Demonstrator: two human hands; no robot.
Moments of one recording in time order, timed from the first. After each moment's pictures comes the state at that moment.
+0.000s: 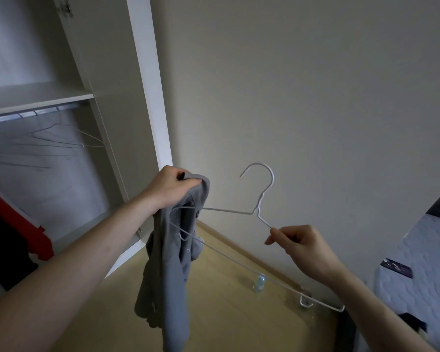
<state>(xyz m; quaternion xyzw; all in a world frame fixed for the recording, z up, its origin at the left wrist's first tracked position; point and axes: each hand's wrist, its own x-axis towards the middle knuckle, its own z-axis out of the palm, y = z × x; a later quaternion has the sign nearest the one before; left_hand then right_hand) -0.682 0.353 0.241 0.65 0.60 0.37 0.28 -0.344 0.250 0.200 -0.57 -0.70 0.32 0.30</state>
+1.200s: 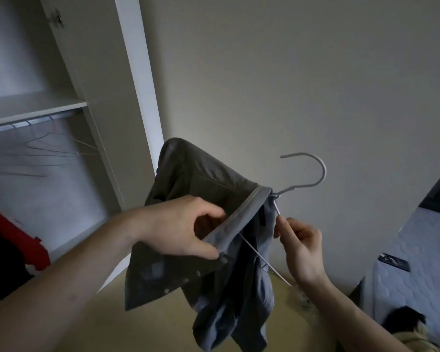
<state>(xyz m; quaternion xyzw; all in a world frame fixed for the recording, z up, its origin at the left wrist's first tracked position) -0.643 0.242 0.316 0.86 0.39 0.04 0.31 -0.375 0.241 0.187 -0.45 -0.56 0.33 0.61</state>
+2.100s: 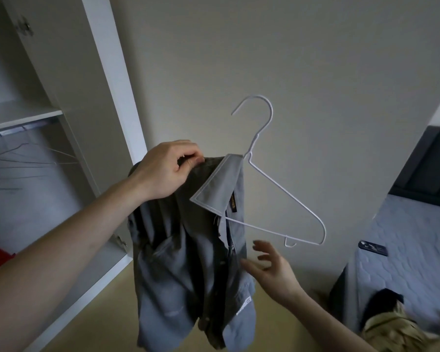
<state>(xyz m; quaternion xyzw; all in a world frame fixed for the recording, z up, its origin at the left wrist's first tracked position) -0.626 0.315 0.328 0.86 0.38 0.35 0.00 -0.352 0.215 0.111 -0.62 -0.60 0.35 0.37</state>
